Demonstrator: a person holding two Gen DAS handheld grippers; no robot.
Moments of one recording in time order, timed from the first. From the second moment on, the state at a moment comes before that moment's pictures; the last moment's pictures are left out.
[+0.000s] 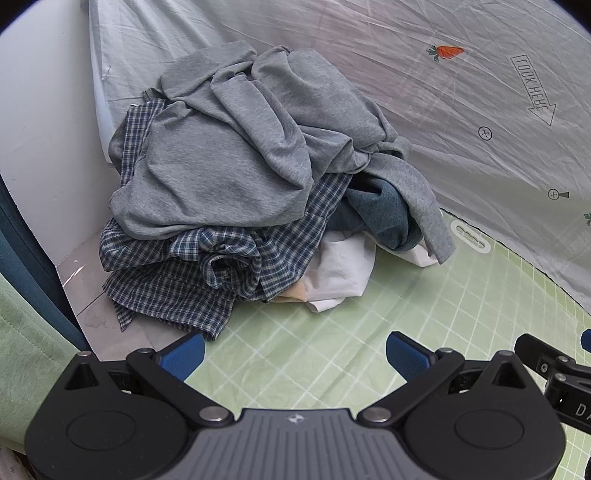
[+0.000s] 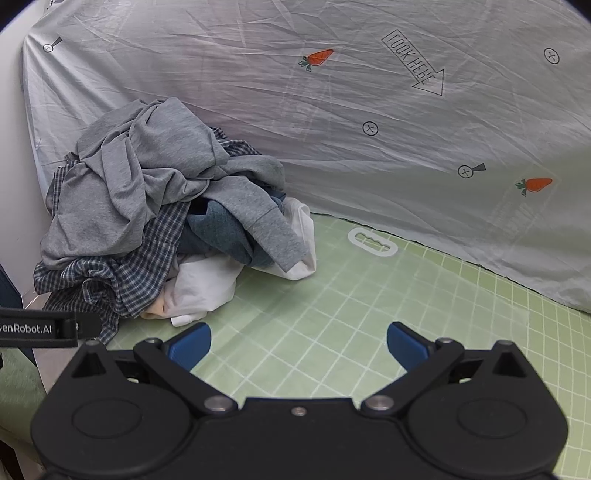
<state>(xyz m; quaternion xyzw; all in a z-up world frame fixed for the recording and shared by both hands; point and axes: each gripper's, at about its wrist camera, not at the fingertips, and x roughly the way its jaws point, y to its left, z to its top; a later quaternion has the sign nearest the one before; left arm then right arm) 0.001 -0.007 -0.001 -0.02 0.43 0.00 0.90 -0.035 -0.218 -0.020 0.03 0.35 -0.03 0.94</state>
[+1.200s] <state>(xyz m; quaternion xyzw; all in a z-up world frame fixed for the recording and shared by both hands) 0.018 0.010 -0.001 -0.03 0.45 0.02 0.89 -0.011 -0.212 -0.020 0.00 0.36 0.00 0.93</state>
